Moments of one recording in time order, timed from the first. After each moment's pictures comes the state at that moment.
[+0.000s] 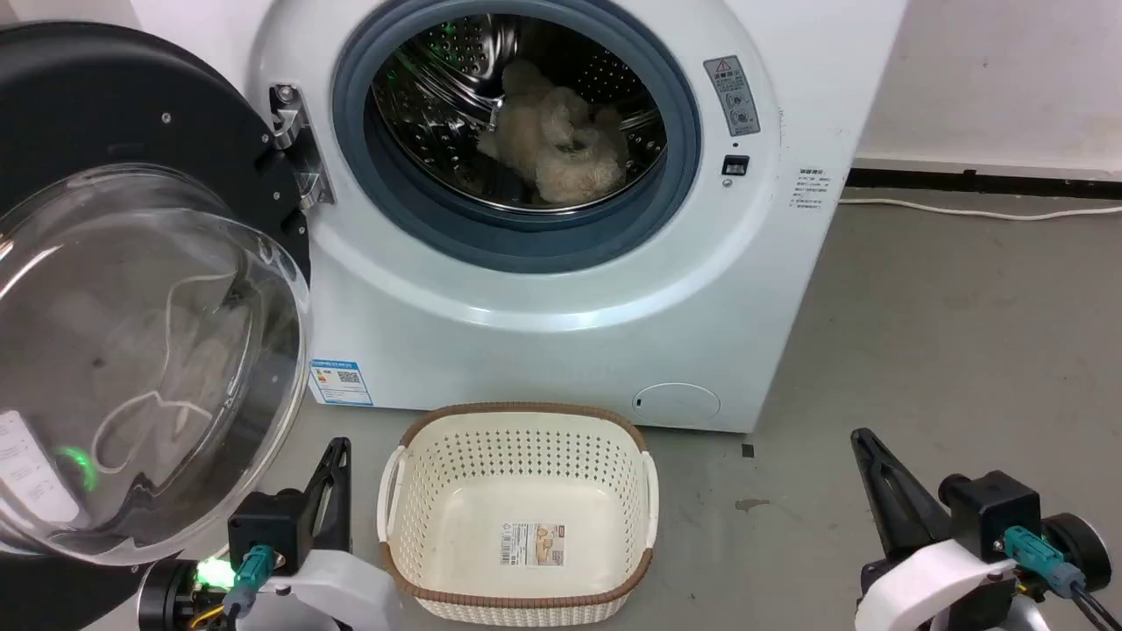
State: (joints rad) left arm 0.01 0.05 0.00 0.00 0.00 0.00 0.00; right arm -0.01 -0.05 0.00 0.00 0.01 0.13 0.00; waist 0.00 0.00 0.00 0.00
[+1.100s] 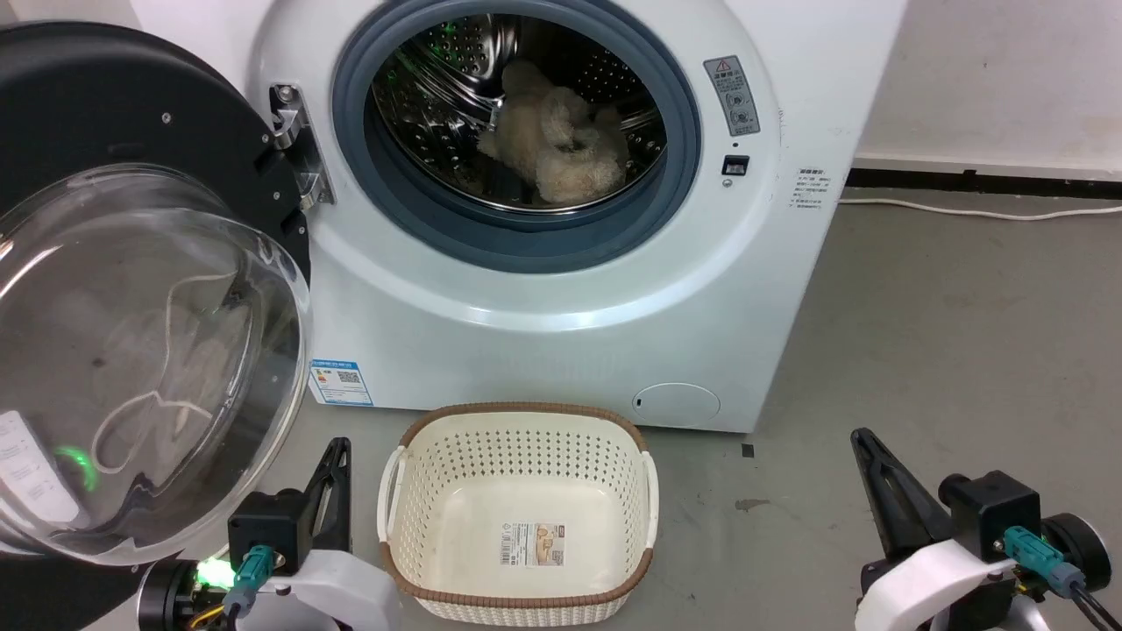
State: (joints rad) left arm 0.01 0.05 0.00 0.00 0.00 0.00 0.00; right arm -0.01 -0.05 0.00 0.00 0.01 0.13 0.00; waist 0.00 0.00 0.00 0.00
